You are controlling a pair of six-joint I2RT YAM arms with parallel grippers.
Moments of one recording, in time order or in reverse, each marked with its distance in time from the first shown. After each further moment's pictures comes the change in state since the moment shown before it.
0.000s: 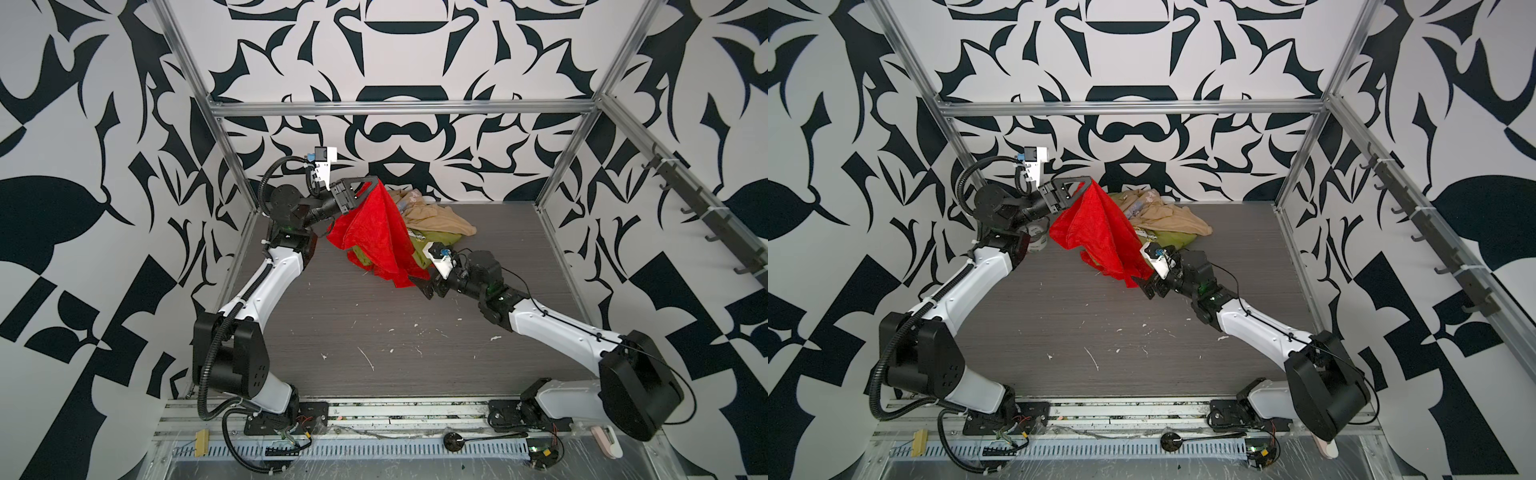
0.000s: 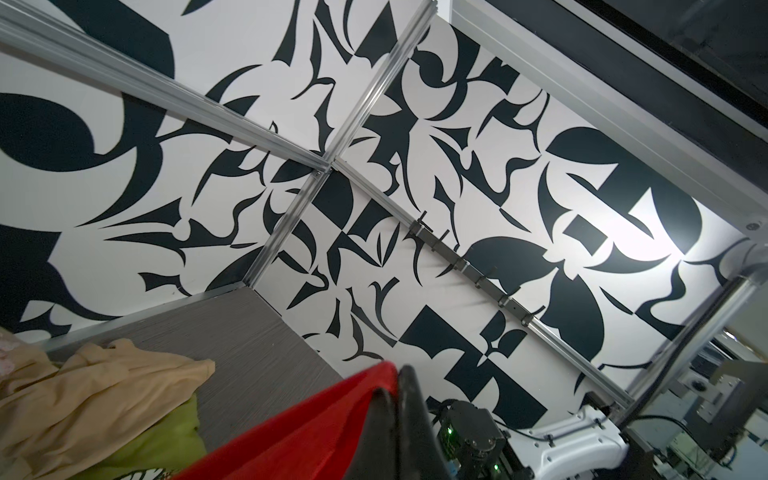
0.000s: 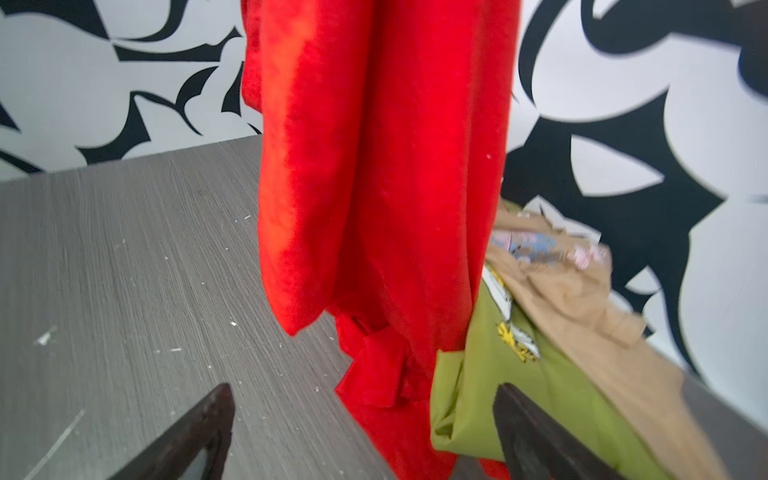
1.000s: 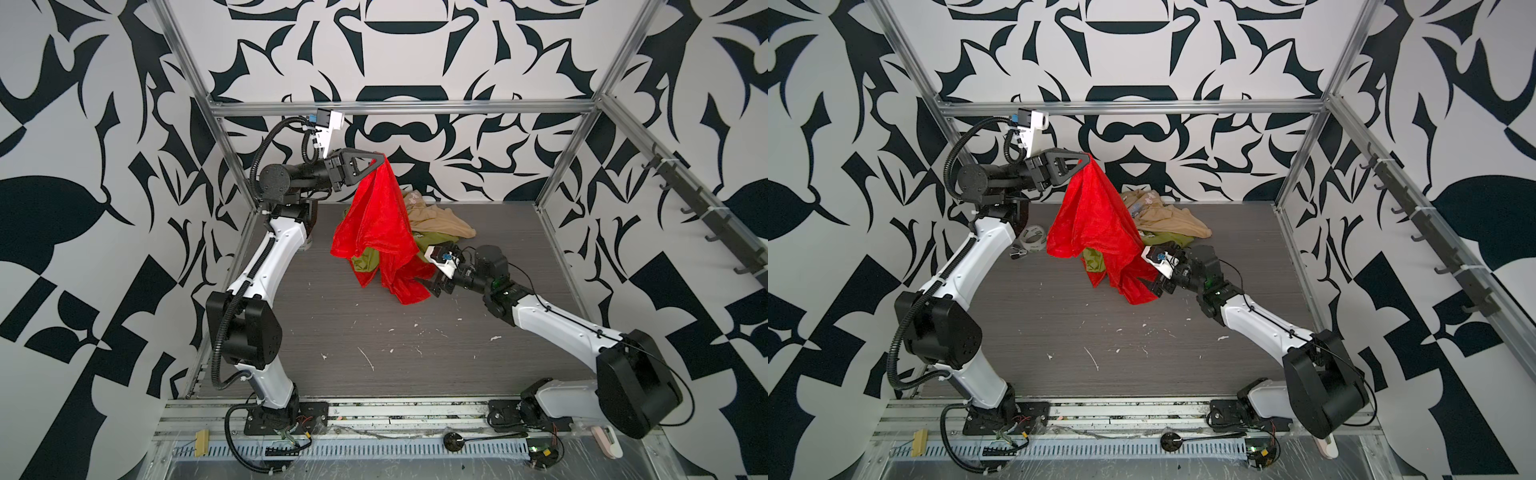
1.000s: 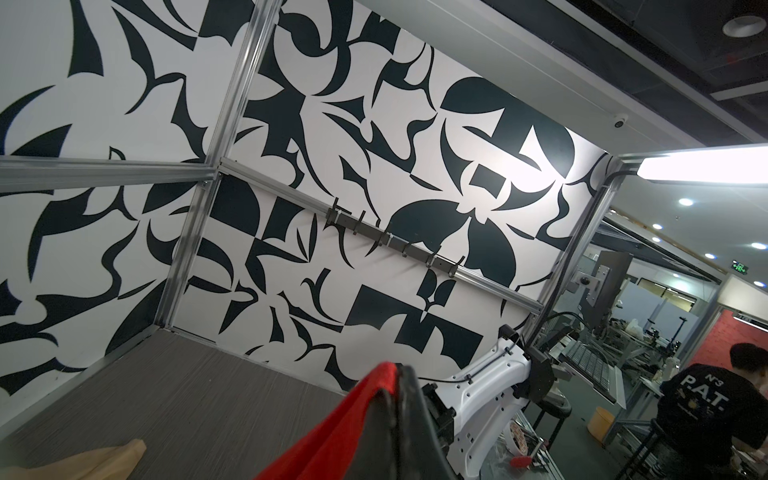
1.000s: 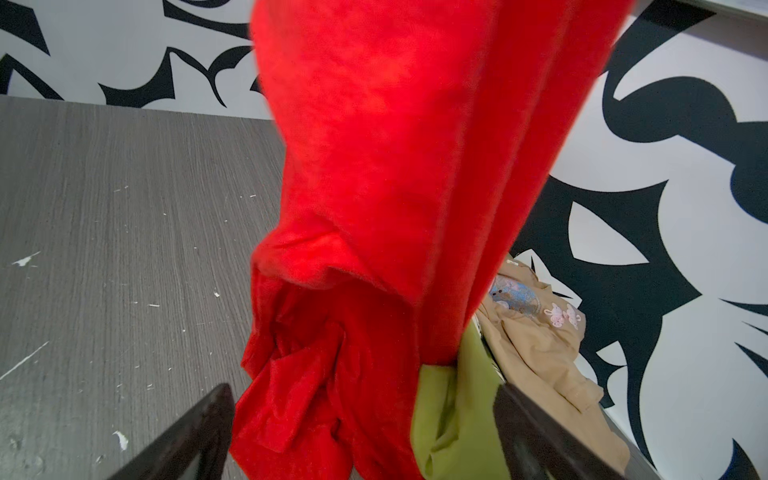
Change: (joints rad) left arm 0.005 0.186 0.394 0.261 0.259 -0.297; right arm -0.117 0.022 0.022 -0.011 -0.178 -0.193
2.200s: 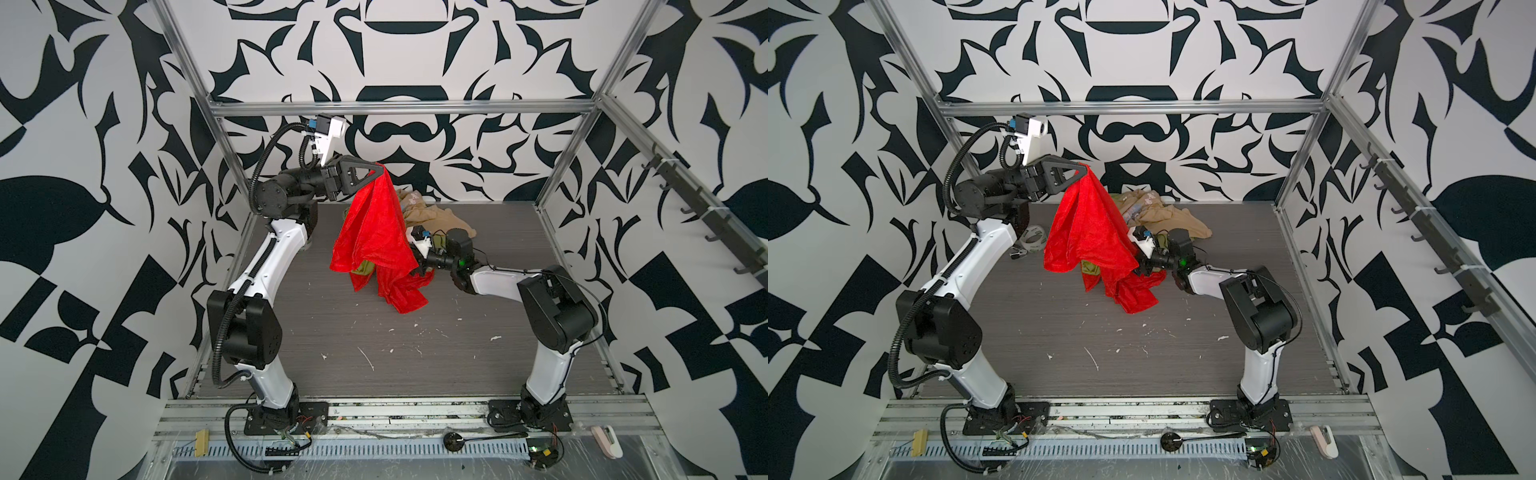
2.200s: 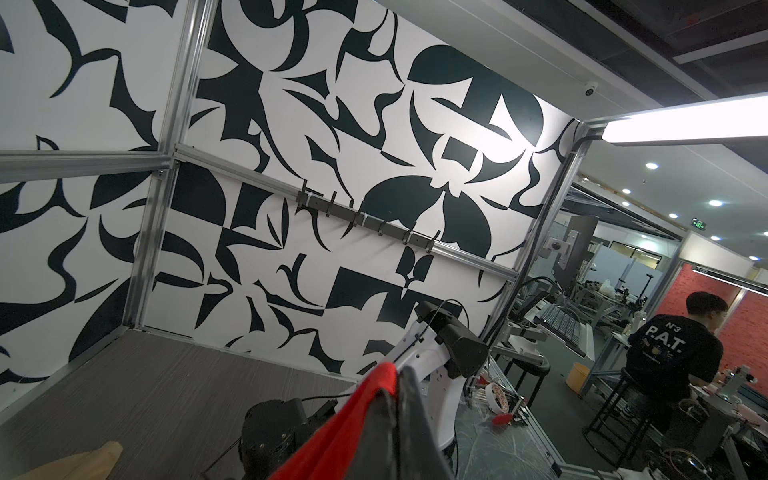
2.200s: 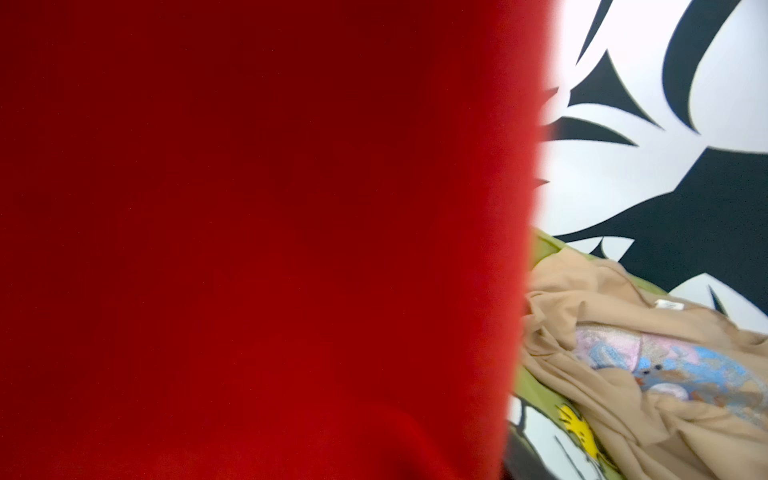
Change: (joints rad) left arm 0.000 0.002 -0.033 0.237 0.063 -0.165; right arm 0.018 0.540 0.280 0.339 -0.240 0.295
